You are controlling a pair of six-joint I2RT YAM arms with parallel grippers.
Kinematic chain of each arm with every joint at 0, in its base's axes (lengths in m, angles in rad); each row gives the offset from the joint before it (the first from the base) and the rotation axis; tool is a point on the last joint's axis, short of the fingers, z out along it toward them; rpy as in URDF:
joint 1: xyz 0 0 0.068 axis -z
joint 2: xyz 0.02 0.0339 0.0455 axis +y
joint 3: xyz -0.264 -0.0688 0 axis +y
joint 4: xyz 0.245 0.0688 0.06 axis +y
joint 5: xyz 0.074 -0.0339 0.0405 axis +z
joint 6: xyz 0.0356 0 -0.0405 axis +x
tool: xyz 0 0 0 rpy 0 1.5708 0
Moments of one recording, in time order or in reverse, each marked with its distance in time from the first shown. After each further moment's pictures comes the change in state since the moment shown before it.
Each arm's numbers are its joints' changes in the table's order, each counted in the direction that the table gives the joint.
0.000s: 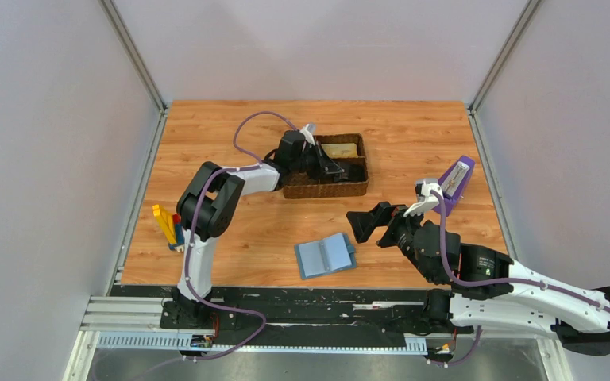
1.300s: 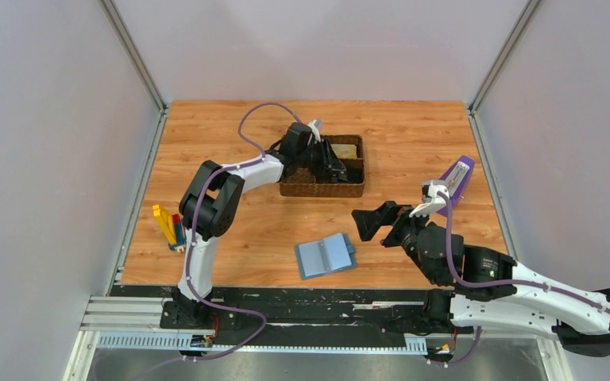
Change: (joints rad) left arm 0.010 0.021 -0.146 0.243 0.016 0.105; right arm 0.000 -0.029 0.010 0.027 -0.043 0.029
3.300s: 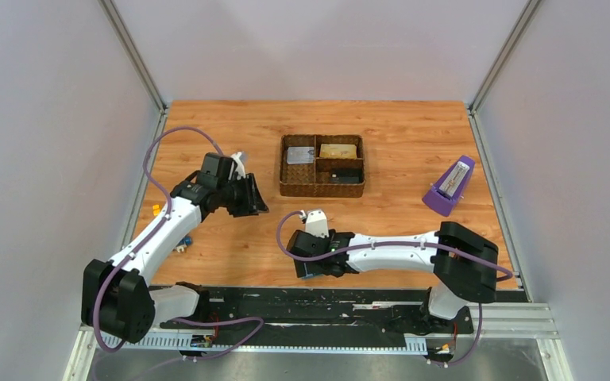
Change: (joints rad) left arm -0.258 -0.901 0.565 0.677 0.101 0.298; right arm 0.028 1.010 -0.130 -0.026 0.412 0.145
